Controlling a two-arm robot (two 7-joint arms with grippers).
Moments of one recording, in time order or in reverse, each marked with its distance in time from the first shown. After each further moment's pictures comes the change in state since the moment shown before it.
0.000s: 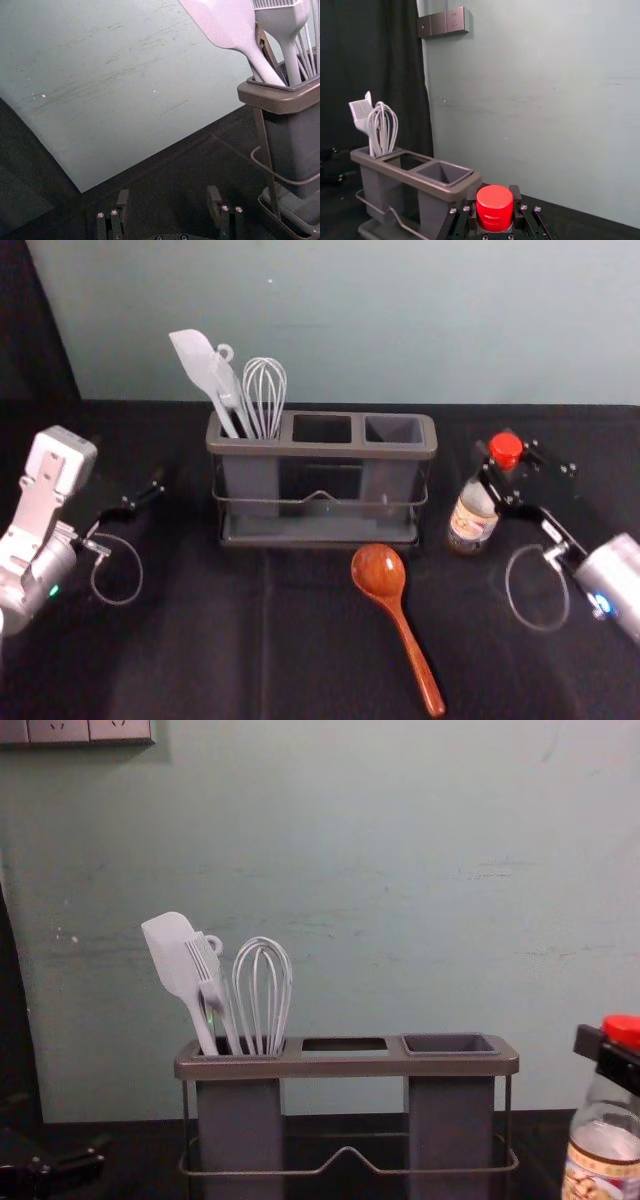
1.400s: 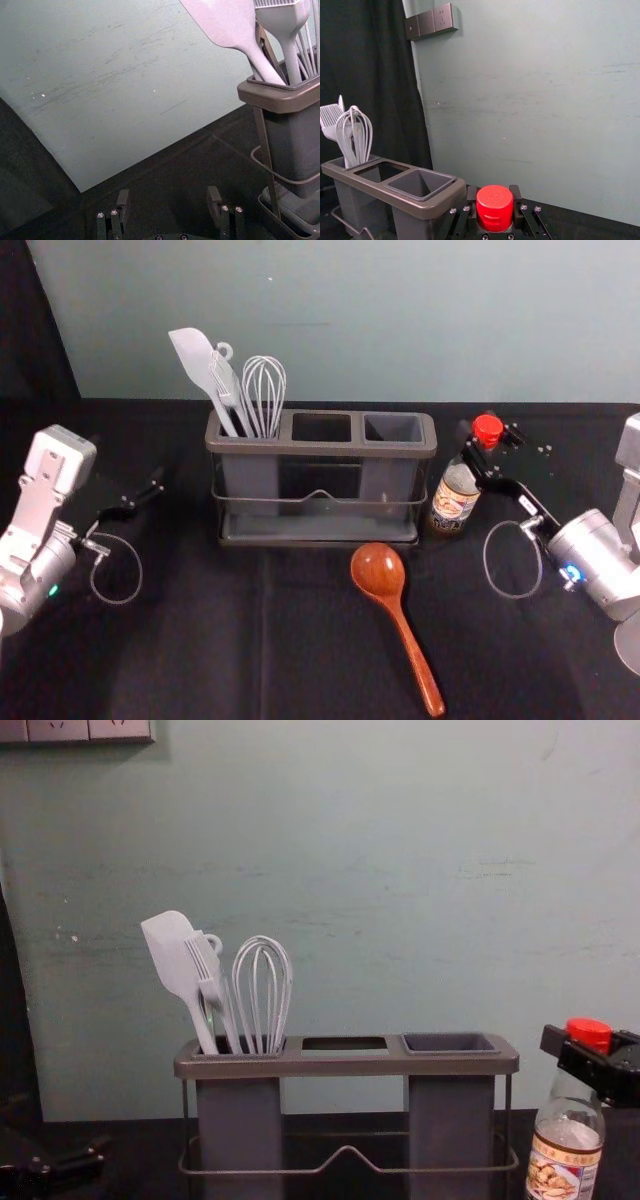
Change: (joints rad) left arm 0.000 0.000 0.000 0.000 0.000 0.000 0.000; right arm 0.153 -0.051 -0.050 0.203 0.046 -0.031 0.023
